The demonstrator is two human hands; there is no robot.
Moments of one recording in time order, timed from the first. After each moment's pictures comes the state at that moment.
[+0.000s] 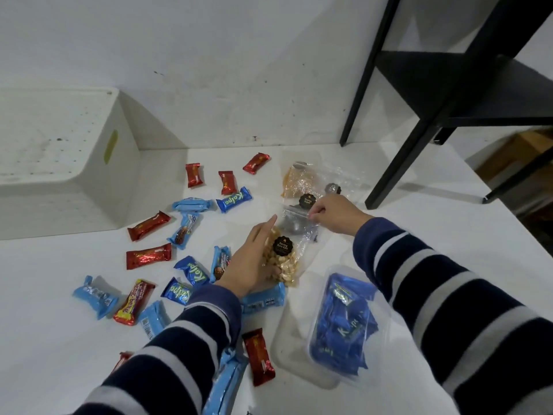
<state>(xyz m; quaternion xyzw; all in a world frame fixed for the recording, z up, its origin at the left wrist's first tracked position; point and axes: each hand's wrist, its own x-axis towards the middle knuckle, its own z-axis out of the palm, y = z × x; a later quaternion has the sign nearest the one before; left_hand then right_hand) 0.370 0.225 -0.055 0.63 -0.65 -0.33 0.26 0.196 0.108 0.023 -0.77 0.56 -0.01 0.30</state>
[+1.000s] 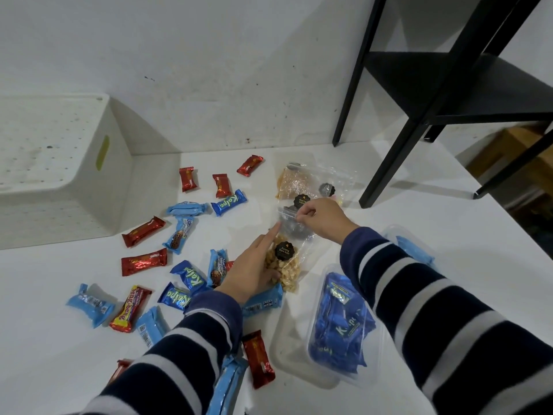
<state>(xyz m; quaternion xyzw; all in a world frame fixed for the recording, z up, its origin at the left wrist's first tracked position) 0.364 0.222 -0.069 0.61 -0.68 -0.34 0.23 0.203 0.119 0.006 -0.74 0.58 -0.11 0.32</state>
